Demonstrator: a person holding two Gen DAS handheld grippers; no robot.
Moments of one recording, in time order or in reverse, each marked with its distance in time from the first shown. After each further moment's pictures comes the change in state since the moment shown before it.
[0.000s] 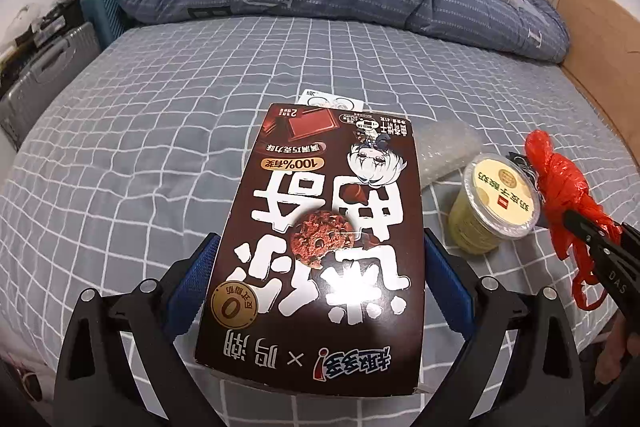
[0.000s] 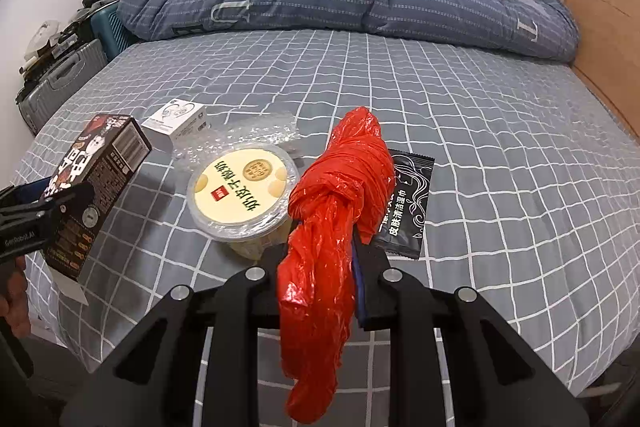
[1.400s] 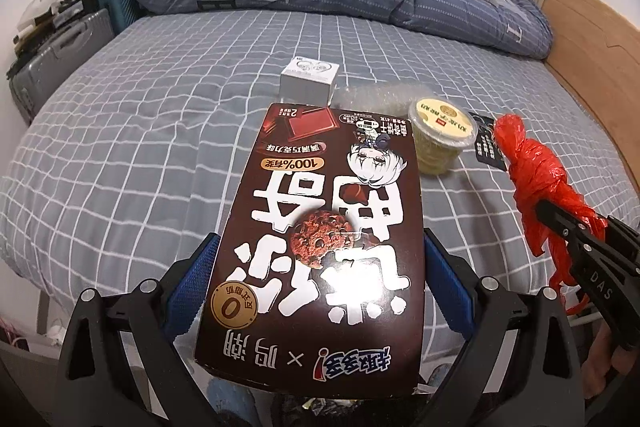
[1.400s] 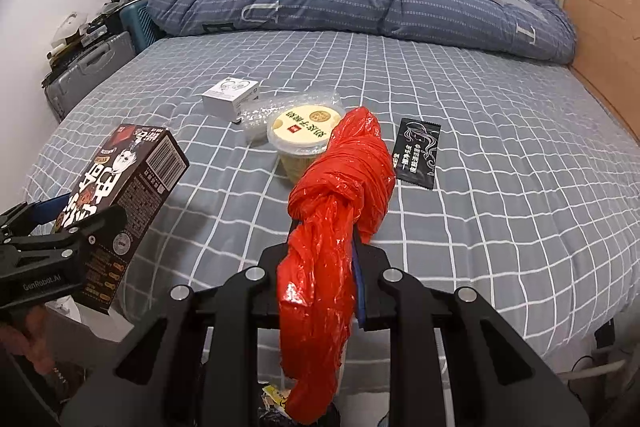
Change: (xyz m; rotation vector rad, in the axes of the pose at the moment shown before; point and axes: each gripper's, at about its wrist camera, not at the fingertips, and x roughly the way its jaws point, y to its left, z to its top) left arm -0.055 -0.014 -0.057 -0.027 -0.010 -0.020; right arm -0.080 0.036 -0.062 -0.022 -0.017 0.031
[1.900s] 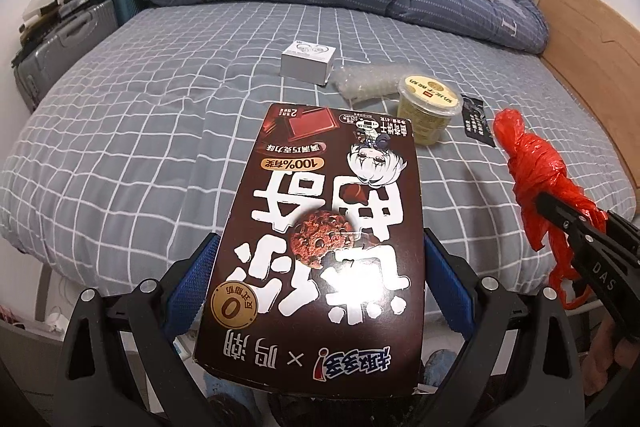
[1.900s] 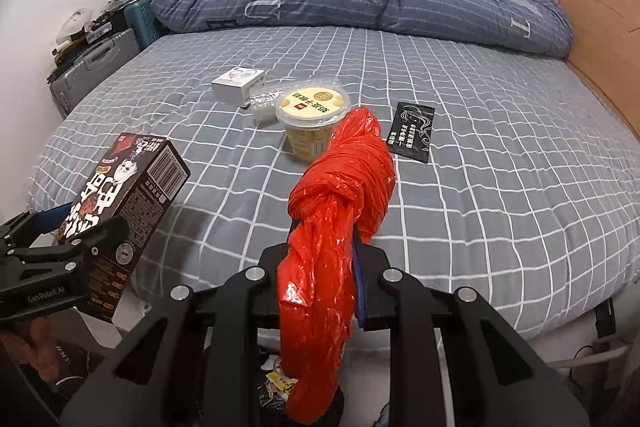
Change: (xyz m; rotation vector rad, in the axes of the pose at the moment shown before) left arm -0.026 -0.006 -0.036 -0.007 0.006 -0.008; right arm -0.028 0.003 -0.026 0.010 0.007 0.006
